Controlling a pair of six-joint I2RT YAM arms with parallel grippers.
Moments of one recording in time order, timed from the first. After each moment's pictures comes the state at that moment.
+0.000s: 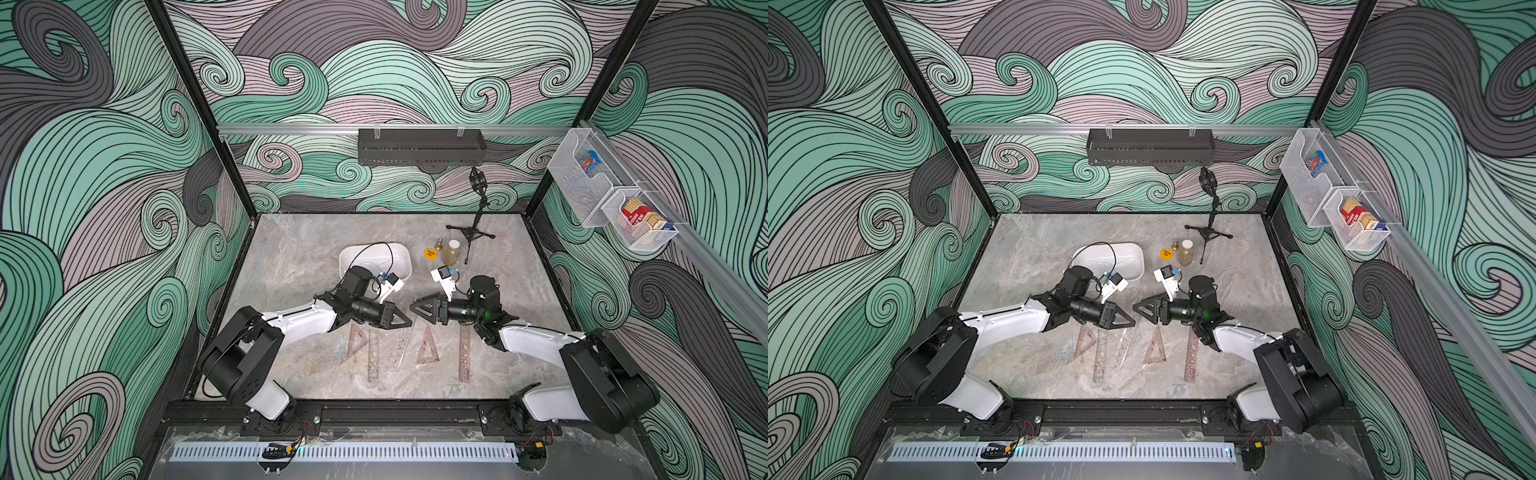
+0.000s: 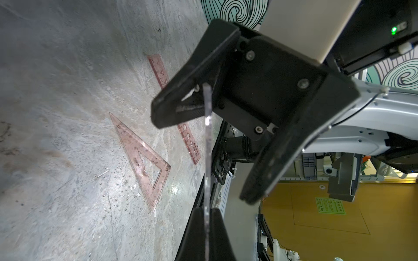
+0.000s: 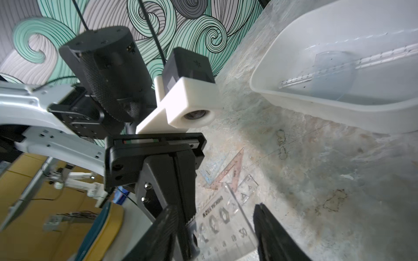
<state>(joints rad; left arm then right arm) -0.63 1.54 0.76 0.10 0.96 -0.56 0.42 1.41 0.46 0.60 -0.88 0.60</state>
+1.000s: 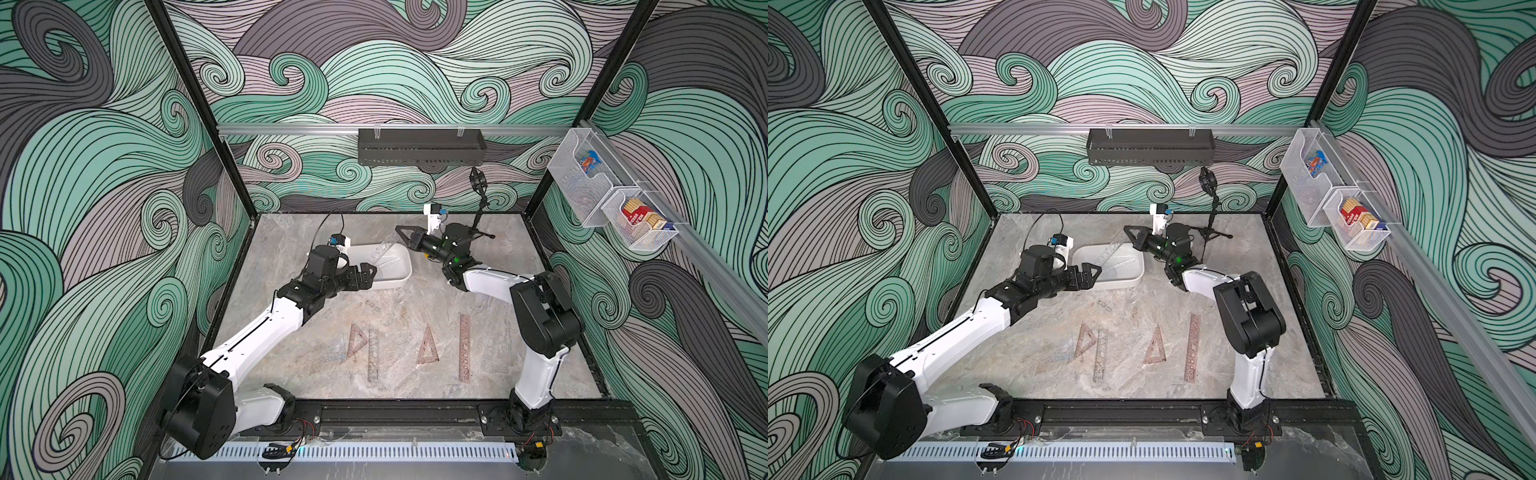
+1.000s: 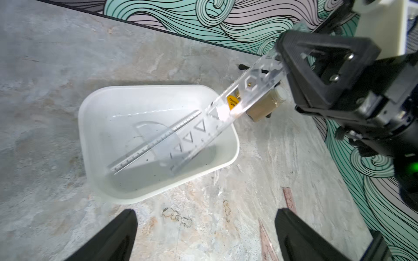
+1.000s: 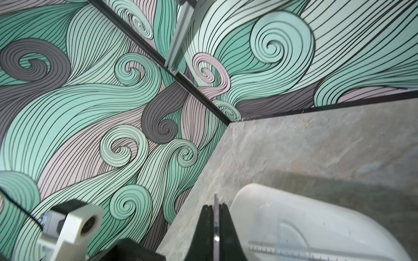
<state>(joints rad) -0.45 1.25 0.87 -0.20 0.13 -0.44 0.42 1.91 1.15 0.72 -0.43 0.83</state>
